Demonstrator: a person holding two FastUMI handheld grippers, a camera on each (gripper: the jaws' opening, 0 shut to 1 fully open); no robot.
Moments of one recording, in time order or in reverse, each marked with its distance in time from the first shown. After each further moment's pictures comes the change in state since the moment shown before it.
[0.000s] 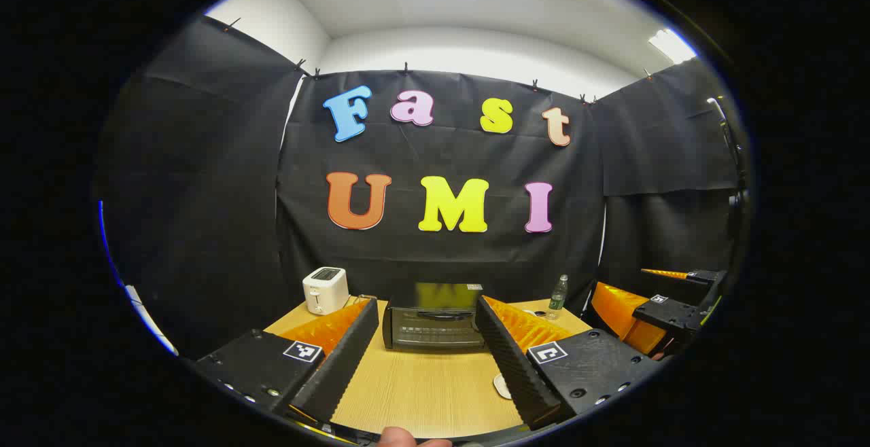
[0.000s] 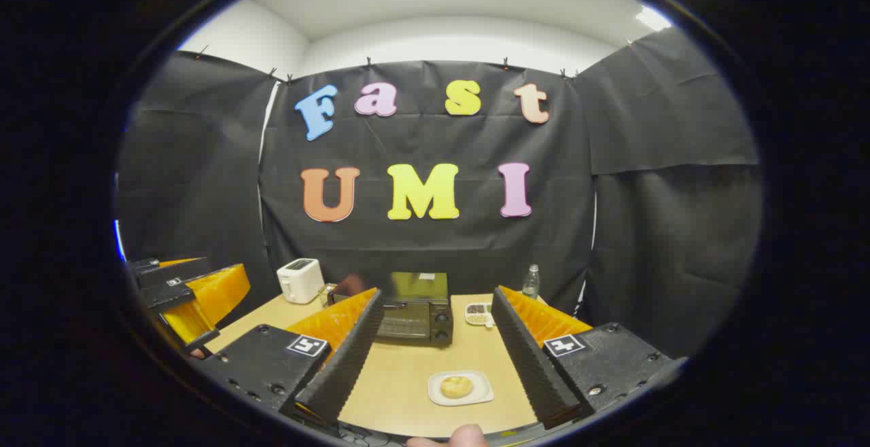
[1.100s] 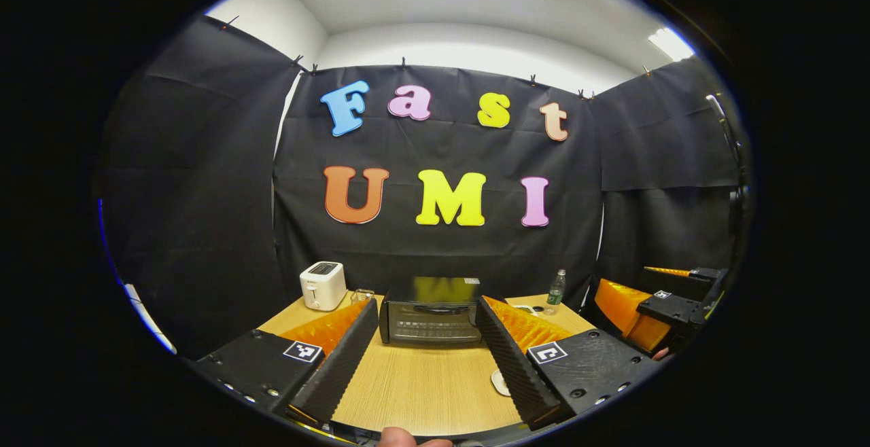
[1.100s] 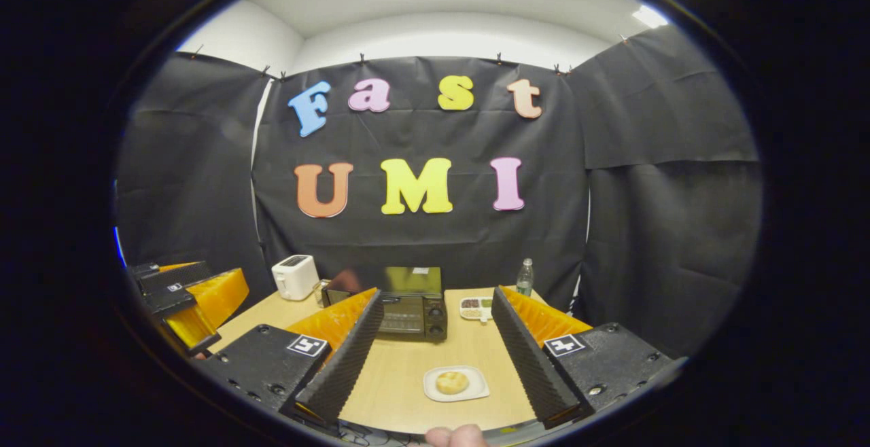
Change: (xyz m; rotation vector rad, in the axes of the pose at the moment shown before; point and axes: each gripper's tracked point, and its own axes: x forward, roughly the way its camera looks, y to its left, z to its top) left arm -0.002 -0.001 -0.012 0.001 0.026 -0.005; right arm -0.002 -0.009 -0.007 0.004 0.021 -0.023
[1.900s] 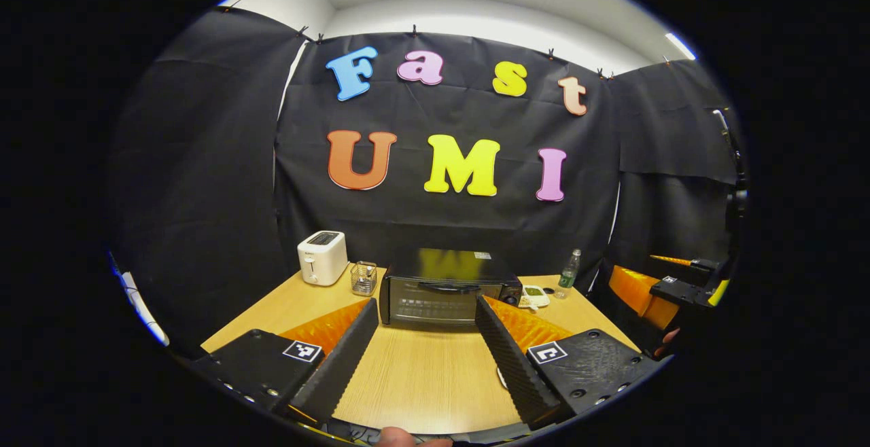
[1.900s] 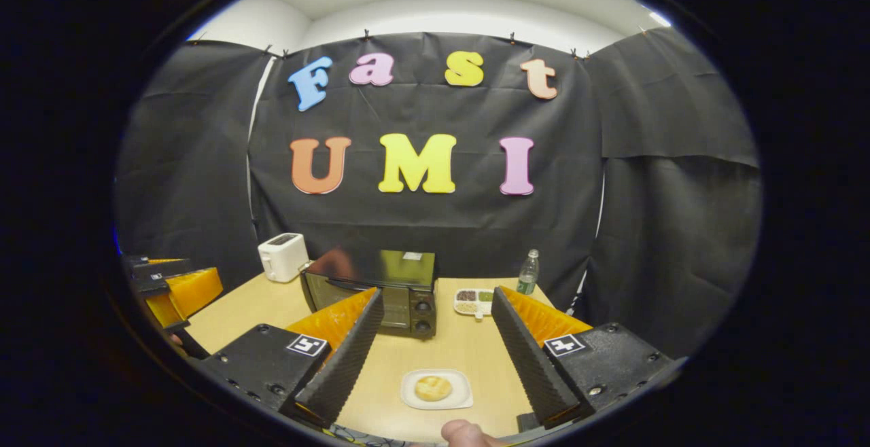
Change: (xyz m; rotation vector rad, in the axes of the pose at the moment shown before) left arm 0.060 0.006 -0.049 -0.011 0.160 0.037; right arm 0.093 -0.042 -0.031 -0.044 0.100 0.026
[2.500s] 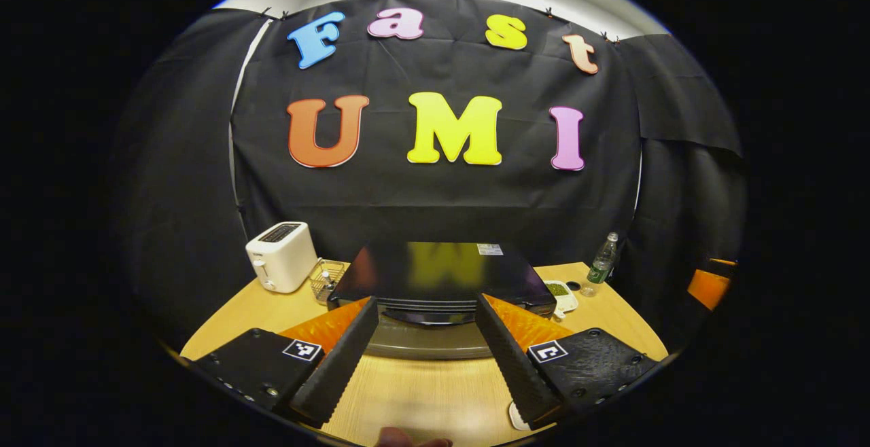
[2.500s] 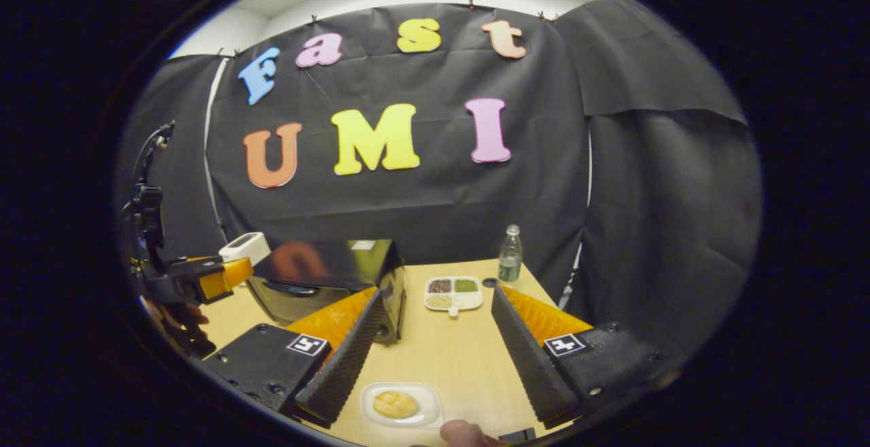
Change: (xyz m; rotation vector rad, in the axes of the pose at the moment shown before) left arm 0.220 -0.037 -0.032 0.030 0.116 -0.022; right arm 0.106 -0.102 -0.033 0.112 0.103 -0.078
